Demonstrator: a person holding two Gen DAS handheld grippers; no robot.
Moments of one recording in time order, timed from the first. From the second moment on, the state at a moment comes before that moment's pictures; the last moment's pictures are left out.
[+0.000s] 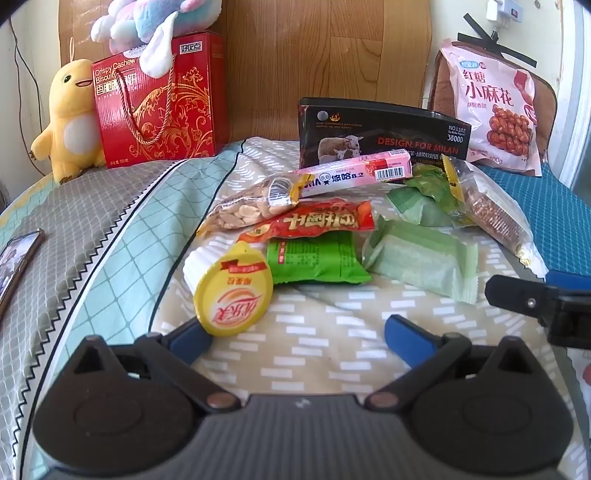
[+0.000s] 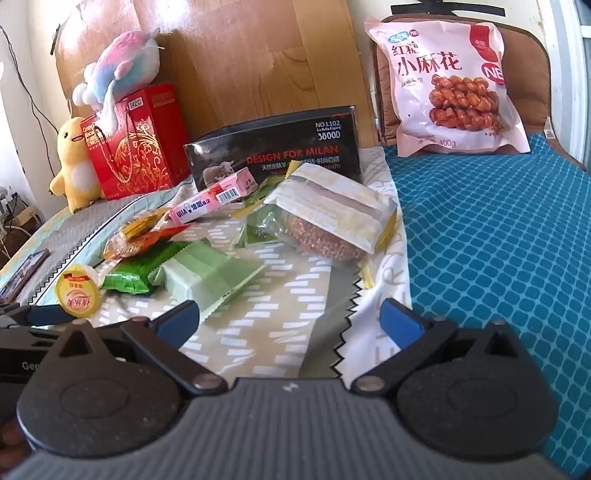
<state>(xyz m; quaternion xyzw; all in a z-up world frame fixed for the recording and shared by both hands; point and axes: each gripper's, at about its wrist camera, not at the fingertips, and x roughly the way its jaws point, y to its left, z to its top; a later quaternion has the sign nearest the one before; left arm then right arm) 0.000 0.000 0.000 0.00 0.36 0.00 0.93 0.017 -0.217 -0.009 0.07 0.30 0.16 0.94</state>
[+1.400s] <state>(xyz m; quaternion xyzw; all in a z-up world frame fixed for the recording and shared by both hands) -0.026 0.014 0.003 -0.03 0.30 -0.02 0.95 0.017 -0.223 -0.009 0.11 0.29 0.16 0.94</state>
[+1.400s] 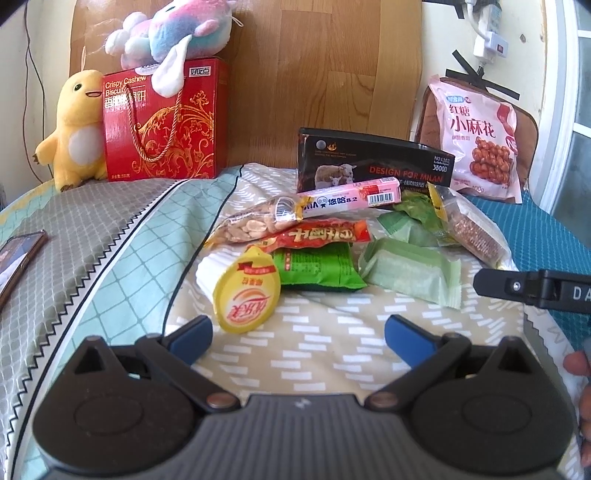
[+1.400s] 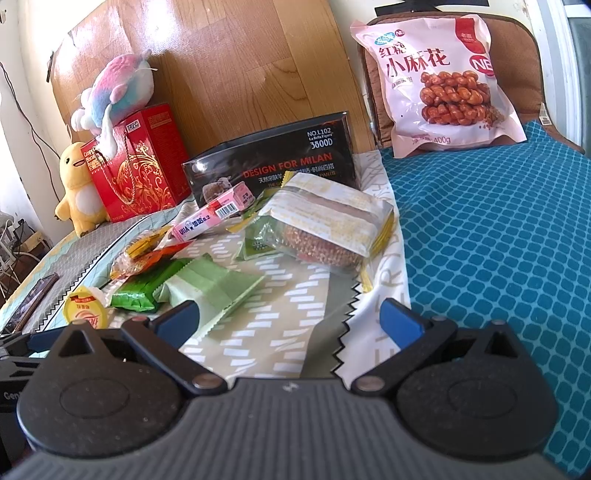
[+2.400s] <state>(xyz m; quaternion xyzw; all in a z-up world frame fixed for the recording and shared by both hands) -0.030 0.023 0.002 -0.07 0.29 -0.03 0.95 0.017 -0.225 -0.010 0.12 0.28 0.16 0.94</state>
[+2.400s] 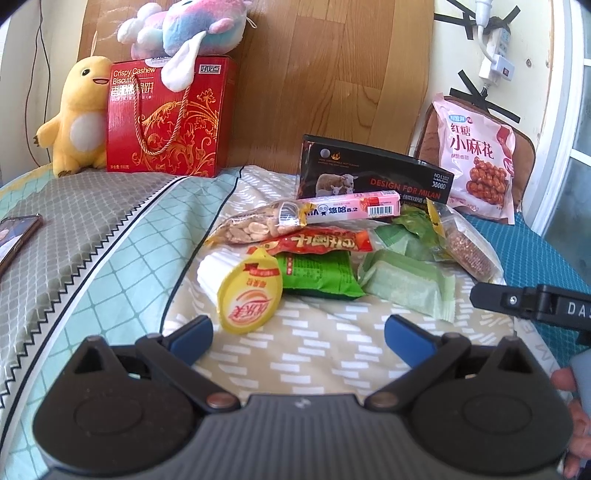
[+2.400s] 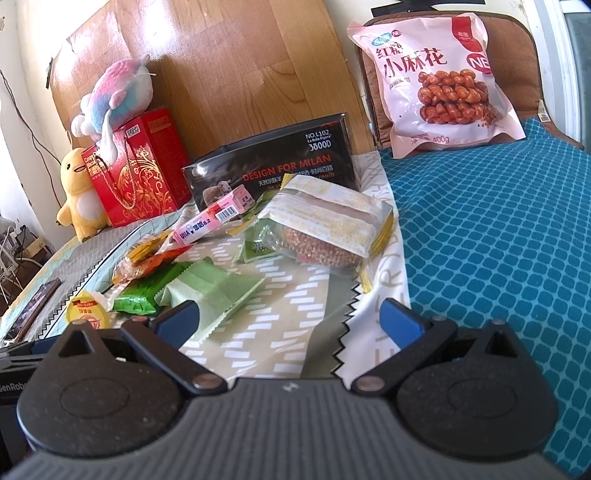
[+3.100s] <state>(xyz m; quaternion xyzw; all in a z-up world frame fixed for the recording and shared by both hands) -0.026 0.025 0.000 -0.07 0.30 -0.04 0.95 0.016 -0.225 -0.011 0.12 0.28 0.16 0.94</state>
